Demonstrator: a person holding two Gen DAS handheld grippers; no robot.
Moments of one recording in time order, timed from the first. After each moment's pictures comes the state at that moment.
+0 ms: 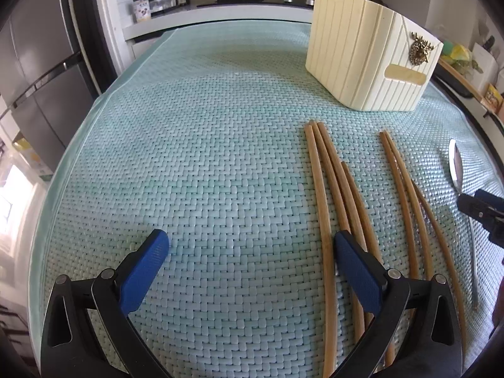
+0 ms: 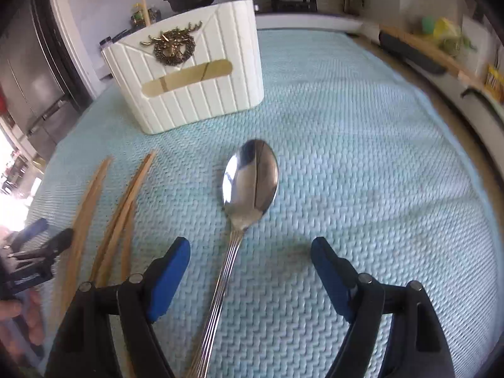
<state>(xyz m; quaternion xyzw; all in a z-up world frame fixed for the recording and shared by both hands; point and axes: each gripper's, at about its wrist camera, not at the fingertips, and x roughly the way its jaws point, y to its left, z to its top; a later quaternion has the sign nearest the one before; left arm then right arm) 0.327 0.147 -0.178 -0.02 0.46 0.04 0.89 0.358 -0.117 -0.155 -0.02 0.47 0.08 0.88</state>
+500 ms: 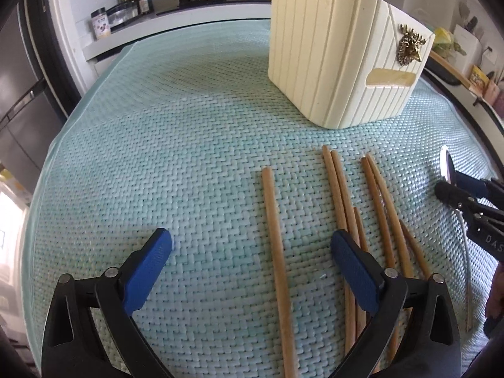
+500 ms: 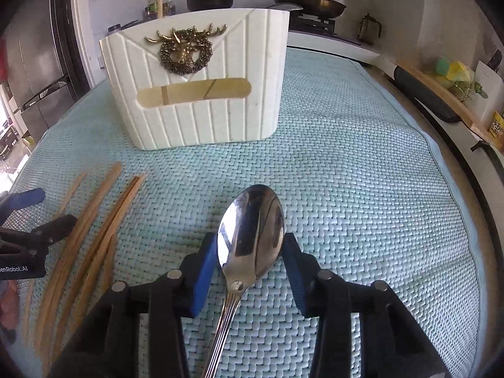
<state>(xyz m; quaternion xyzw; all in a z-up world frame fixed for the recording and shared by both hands) 0.385 0.122 -0.176 0.01 0.46 -0.02 0.89 0.390 -0.096 -0.155 -0.07 0.44 0.09 0.89</state>
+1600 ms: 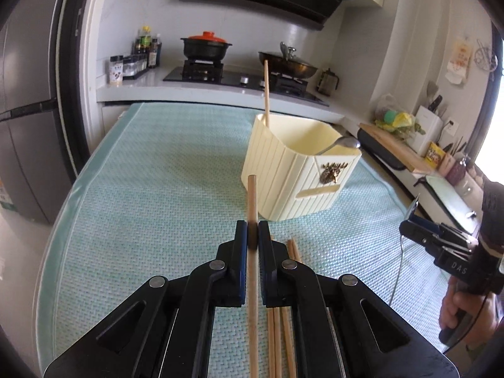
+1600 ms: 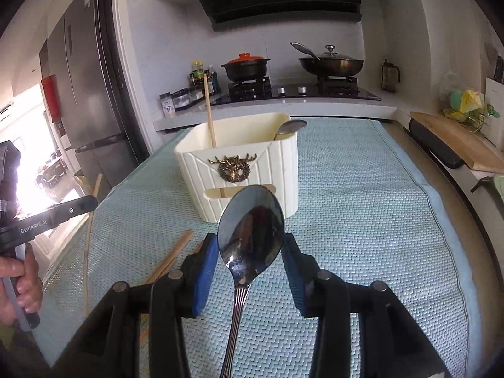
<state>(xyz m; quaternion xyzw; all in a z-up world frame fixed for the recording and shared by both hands) 0.318 0.146 -0.064 -0.10 0.31 -0.07 0.94 0.342 -0.146 -0.071 0.00 0.32 0.21 0.93</state>
